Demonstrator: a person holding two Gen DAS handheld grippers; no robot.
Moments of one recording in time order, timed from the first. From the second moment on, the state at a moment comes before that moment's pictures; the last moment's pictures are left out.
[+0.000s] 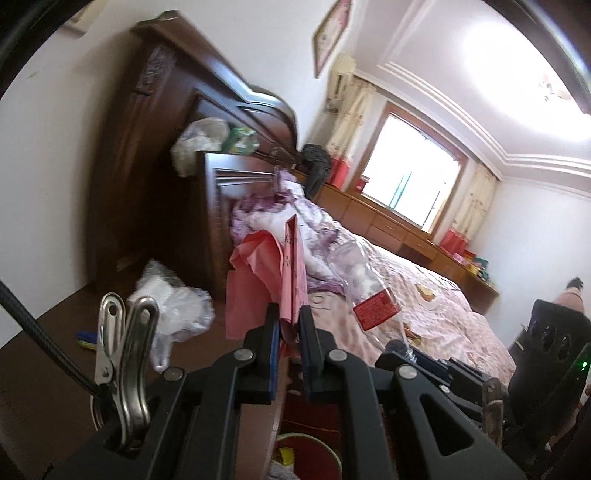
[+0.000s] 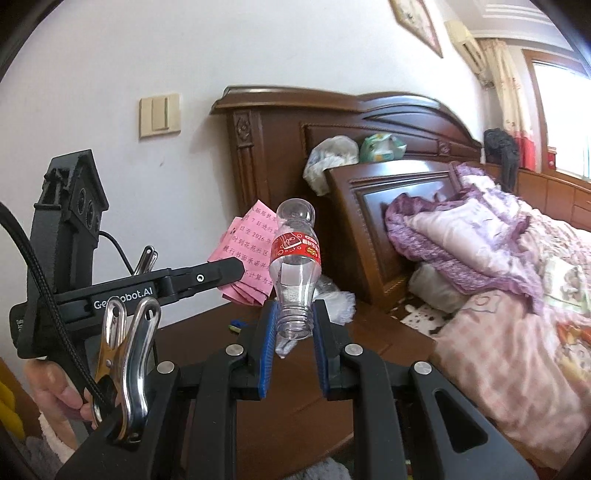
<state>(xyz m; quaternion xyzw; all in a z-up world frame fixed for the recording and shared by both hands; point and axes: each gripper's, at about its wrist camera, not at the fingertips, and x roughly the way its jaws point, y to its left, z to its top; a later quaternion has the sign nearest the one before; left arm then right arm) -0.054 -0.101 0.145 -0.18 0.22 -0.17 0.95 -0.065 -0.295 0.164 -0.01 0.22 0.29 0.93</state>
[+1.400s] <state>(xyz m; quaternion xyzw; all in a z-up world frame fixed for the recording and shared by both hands) -0.040 -0.296 0.098 -0.07 0.31 -0.31 0.90 -0.109 -0.482 0.122 0.11 0.24 0.14 0.96</state>
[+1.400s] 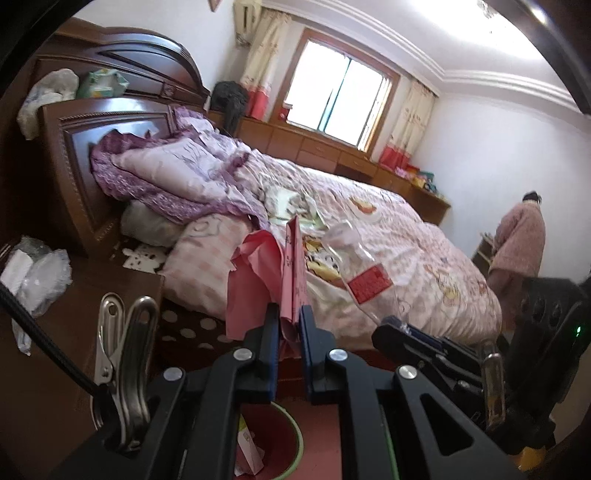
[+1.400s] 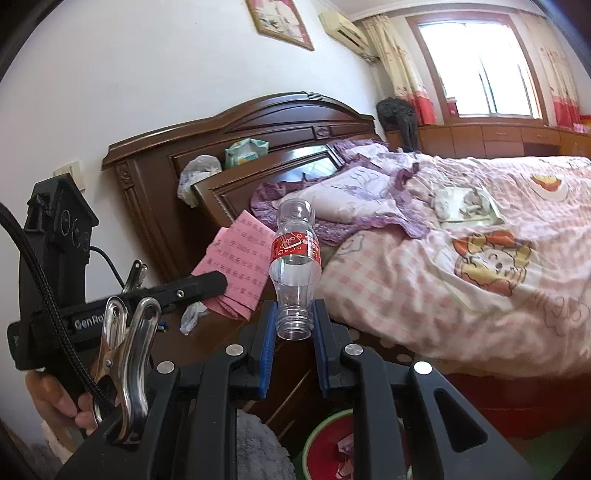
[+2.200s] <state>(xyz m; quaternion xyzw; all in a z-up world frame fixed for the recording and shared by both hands) -0.016 -0.369 0.032 -0.06 0.38 -0.31 0.87 -0.116 -0.543 0.070 0.16 0.27 0.10 0.94</state>
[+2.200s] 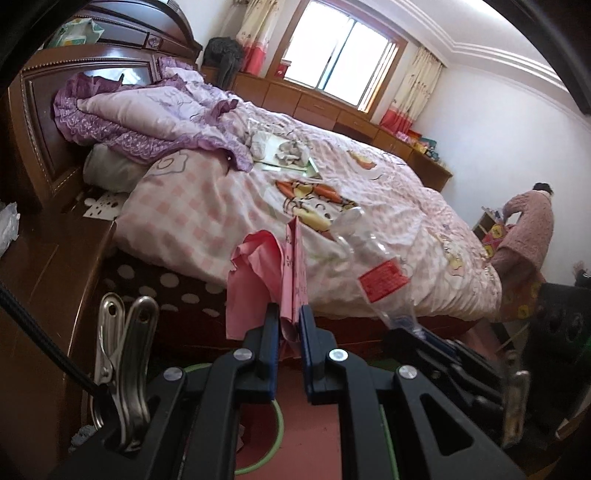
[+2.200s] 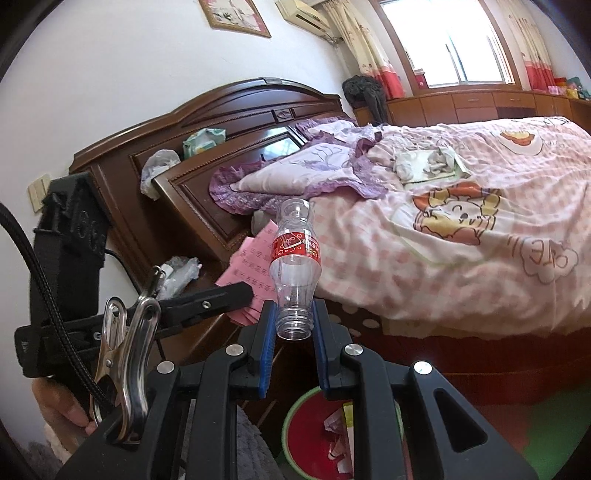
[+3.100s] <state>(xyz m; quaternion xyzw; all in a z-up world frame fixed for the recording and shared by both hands) 0.020 -0.388 -0.069 -0.04 0.49 -0.27 0.83 -0.087 -0.554 -0.042 0.19 0.38 0.10 0.90</state>
